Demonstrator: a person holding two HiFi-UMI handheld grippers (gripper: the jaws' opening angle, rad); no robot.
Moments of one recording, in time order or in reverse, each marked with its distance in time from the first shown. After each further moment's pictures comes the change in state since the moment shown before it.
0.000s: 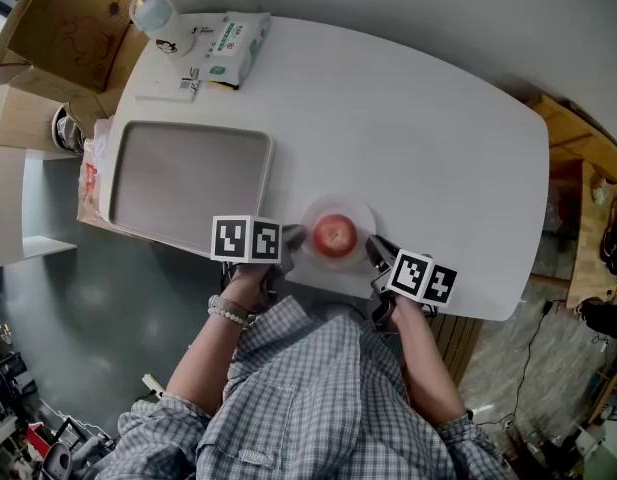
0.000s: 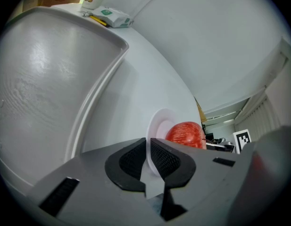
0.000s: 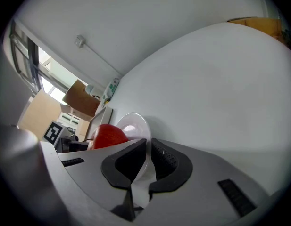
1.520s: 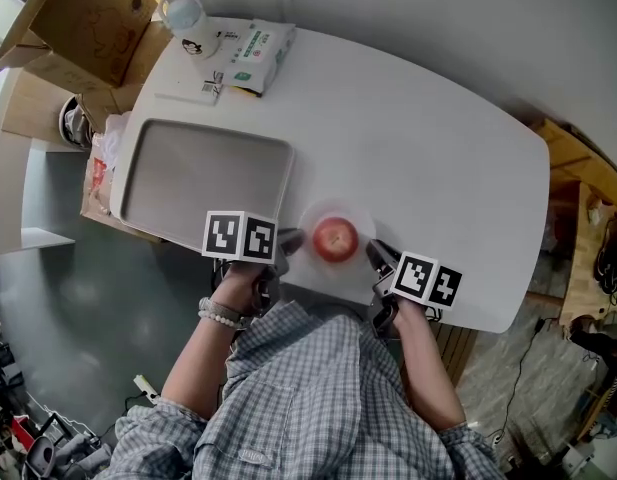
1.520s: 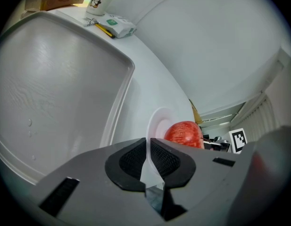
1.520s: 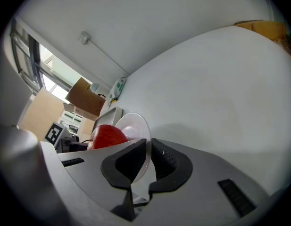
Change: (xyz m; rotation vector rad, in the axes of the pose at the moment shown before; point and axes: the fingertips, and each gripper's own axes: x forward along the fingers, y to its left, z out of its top) left arm -0.044 0.003 0.015 -0.024 0.005 -0.043; right arm -0.001 0.045 0.011 -0.022 0.026 0.011
